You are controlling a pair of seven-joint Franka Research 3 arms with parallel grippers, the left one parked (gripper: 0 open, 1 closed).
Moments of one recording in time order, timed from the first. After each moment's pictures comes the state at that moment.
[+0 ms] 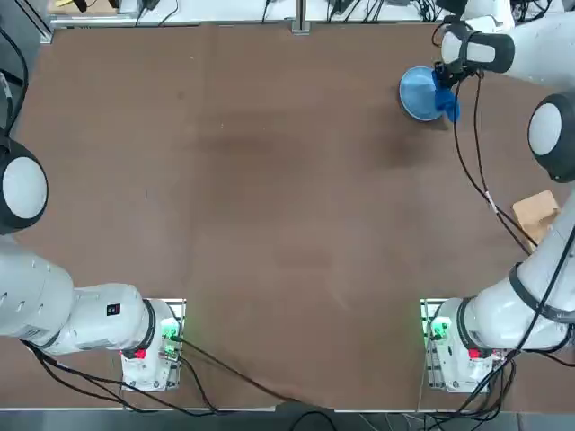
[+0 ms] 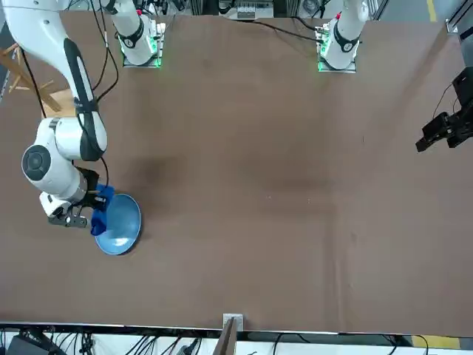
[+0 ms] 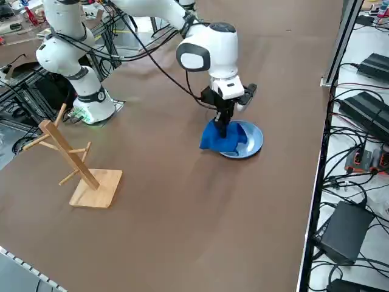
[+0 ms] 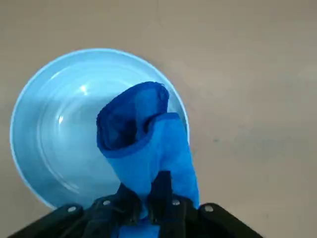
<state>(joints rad) 0.03 0.52 -0.05 -1.79 -0.12 2.37 0.14</state>
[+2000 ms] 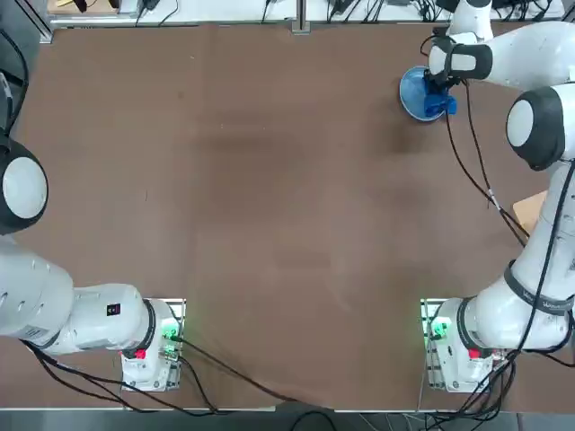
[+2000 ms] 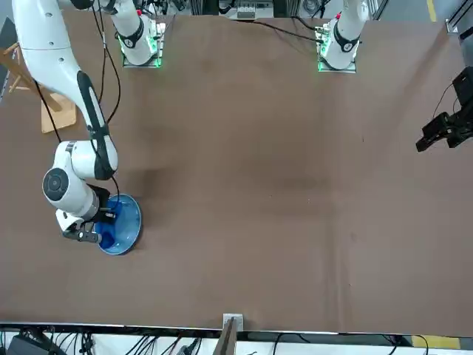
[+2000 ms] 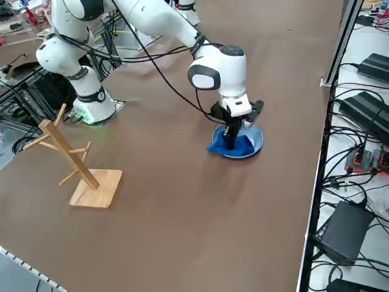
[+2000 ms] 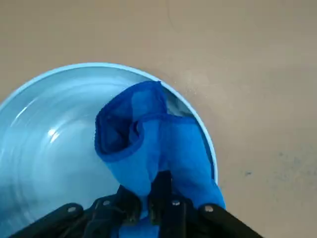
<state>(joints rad) 0.03 0.68 -0.04 -1.68 -0.11 2.42 0.19</state>
